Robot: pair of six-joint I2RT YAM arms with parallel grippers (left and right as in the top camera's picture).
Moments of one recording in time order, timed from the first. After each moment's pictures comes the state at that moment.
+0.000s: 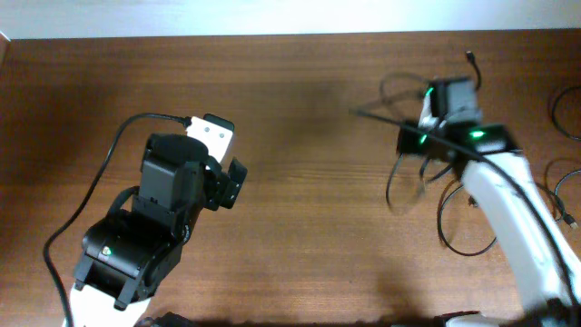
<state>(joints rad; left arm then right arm) -0.43 1.03 1.28 -0.94 -0.31 0.15 0.14 1.48 1.31 -0.80 -0.02 0.30</state>
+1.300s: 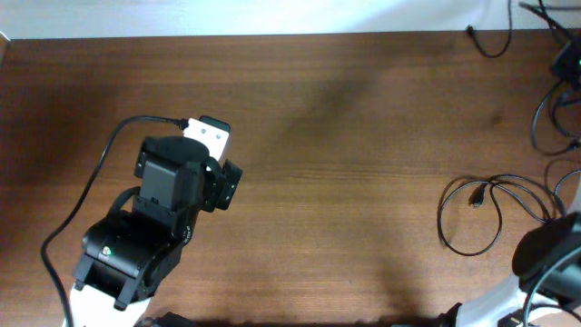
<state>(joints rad) -0.43 1.03 1.28 -0.97 -0.37 0.14 -0.44 1.90 1.89 -0.80 0.06 0.17</state>
